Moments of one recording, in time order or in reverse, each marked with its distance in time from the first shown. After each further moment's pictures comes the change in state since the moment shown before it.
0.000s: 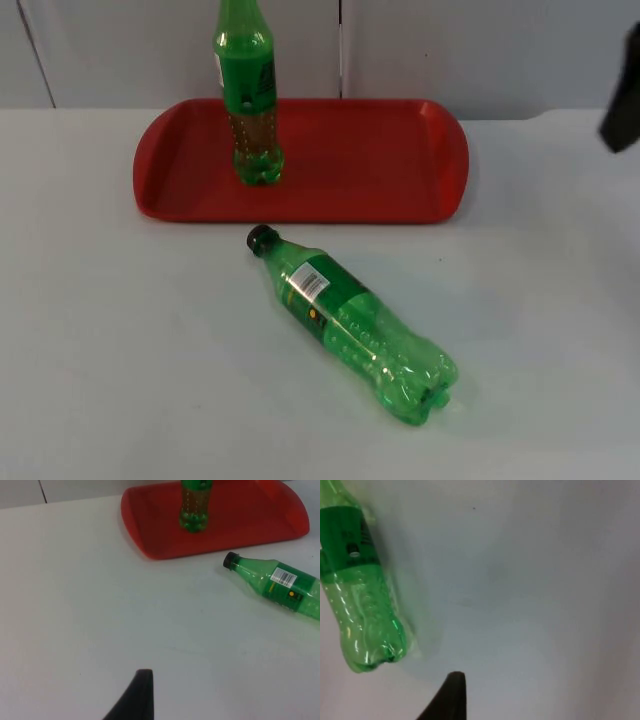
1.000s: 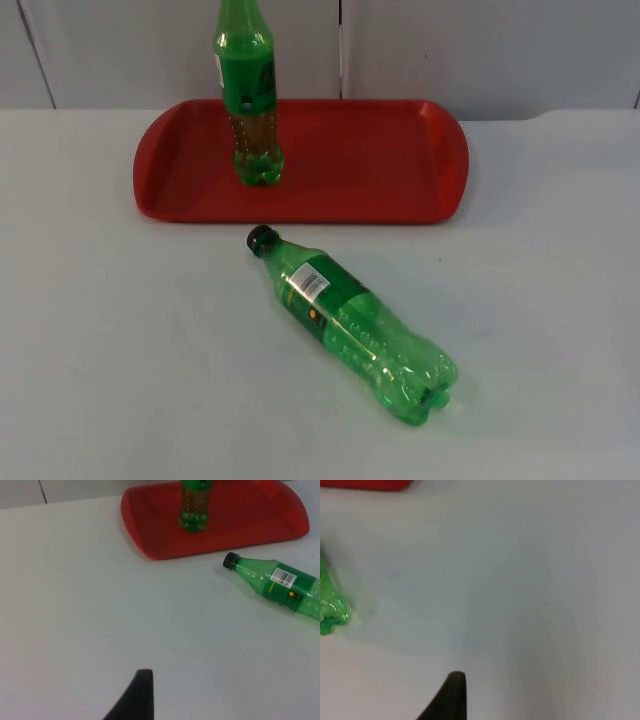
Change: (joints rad) right arm -0.217 -1.020 0.586 -0.131 0.043 0.128; left arm 0.000 0.000 0.000 0.000 0.000 0.000
